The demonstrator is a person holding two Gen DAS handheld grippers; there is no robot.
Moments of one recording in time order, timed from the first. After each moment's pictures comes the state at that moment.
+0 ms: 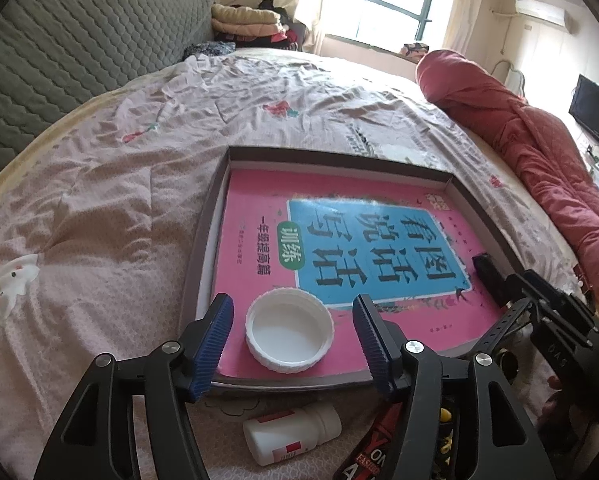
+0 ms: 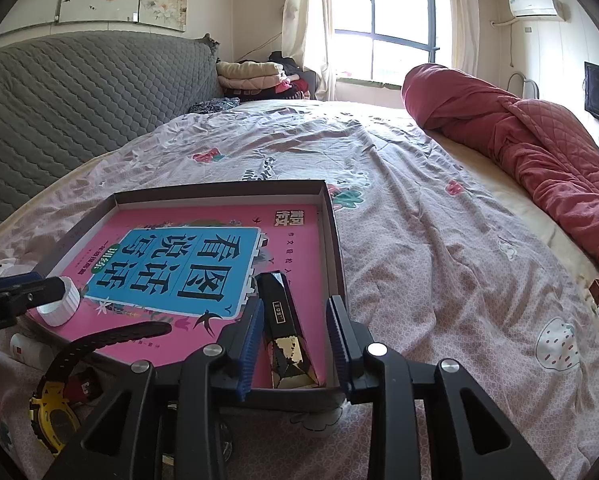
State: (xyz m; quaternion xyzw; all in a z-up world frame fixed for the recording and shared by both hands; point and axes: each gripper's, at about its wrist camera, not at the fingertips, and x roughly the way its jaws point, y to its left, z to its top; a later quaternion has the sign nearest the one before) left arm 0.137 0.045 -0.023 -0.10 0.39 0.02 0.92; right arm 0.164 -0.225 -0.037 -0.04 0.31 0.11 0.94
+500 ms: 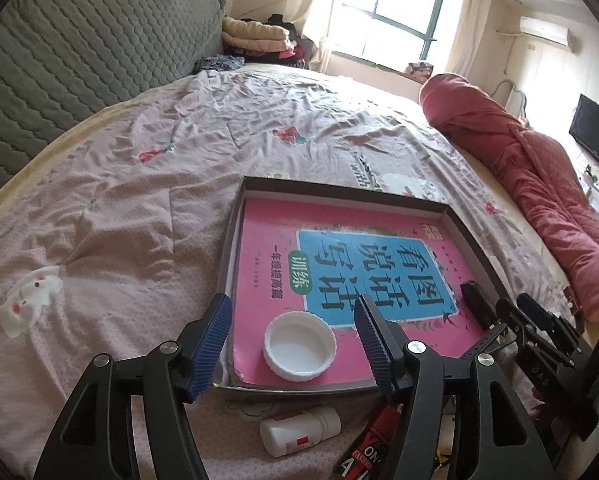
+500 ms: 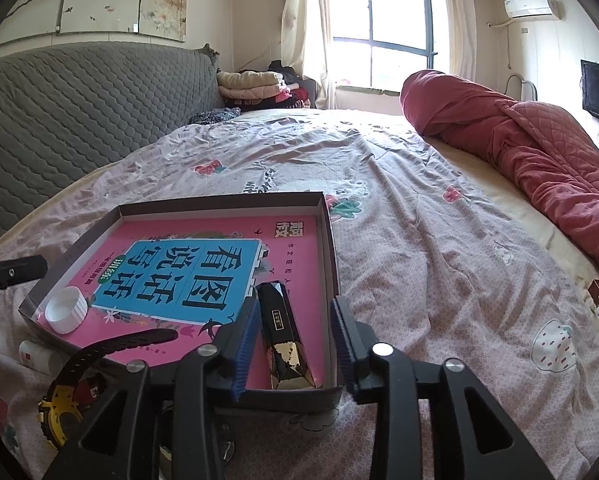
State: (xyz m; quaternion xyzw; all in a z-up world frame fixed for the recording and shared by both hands) left arm 0.126 0.061 0.005 -0.11 0.36 0.03 0.92; right arm 0.158 -0.231 -0.029 -0.03 0.29 0.11 0.95
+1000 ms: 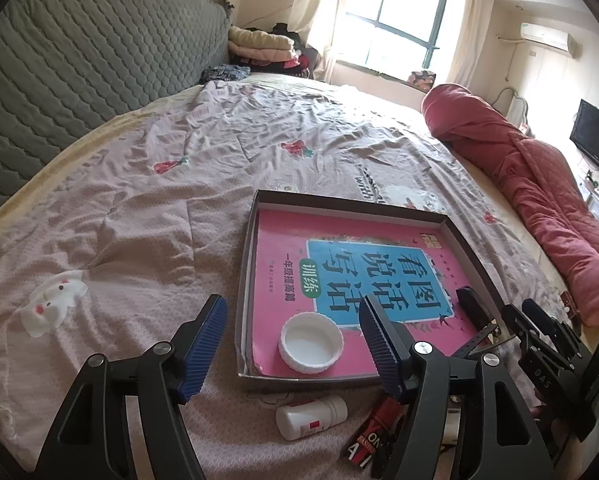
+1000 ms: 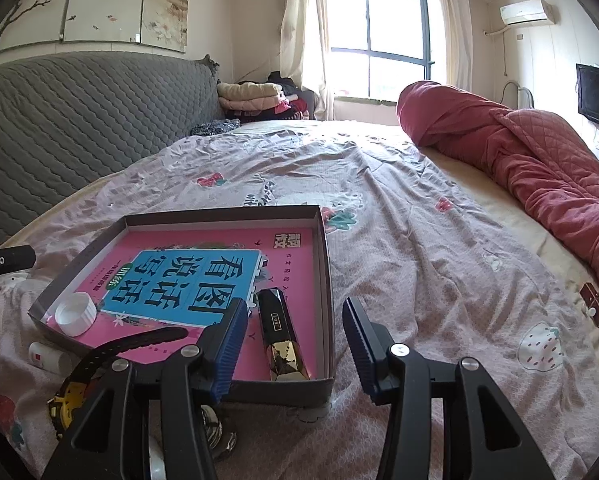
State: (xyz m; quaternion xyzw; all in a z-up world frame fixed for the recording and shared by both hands) left arm 0.106 0.068 0.023 -0.11 0.35 0.04 0.93; right arm 0.142 -0.237 -0.018 -0.03 0.27 0.11 0.96
